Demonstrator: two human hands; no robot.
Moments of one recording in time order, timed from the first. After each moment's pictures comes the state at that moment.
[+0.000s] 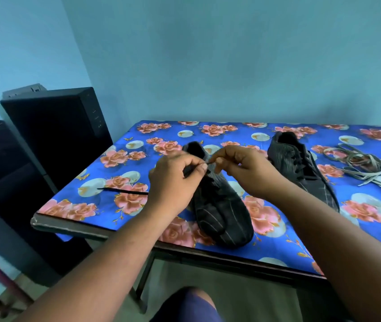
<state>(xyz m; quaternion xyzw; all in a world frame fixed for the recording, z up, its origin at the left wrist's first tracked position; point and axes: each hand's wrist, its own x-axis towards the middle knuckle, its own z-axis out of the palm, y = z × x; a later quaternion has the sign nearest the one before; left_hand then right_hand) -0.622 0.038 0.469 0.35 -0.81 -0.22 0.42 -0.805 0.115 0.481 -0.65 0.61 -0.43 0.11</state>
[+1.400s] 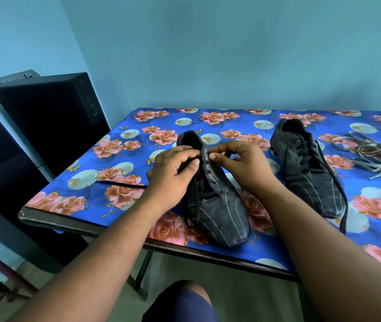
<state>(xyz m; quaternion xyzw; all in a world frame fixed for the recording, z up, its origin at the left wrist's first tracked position) -0.637 0.003 0.430 0.34 -0.82 -0.27 0.38 -0.818 0.087 0.439 -0.54 0.60 -0.56 0.17</state>
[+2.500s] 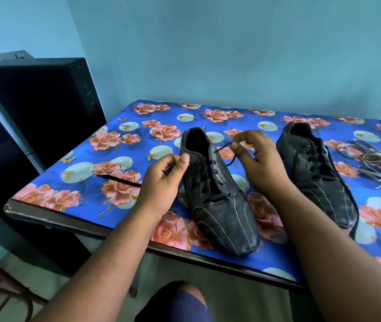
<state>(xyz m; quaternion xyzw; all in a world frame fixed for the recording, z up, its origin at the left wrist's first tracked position) -0.619 0.008 0.417 0.31 -0.68 -0.48 0.46 -0.839 0.076 0.432 -0.57 0.64 -0.52 -0.01</state>
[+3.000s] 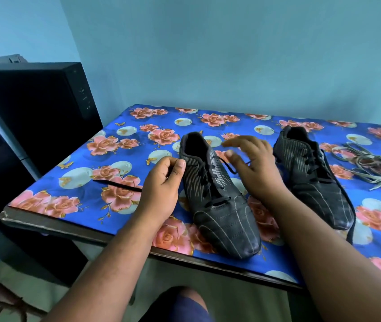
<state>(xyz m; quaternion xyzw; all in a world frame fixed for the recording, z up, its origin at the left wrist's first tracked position) -0.620 0.007 0.416 0.35 -0.71 -0.42 0.45 -0.834 0.078 0.428 -0.58 0.68 -0.46 -0.05</state>
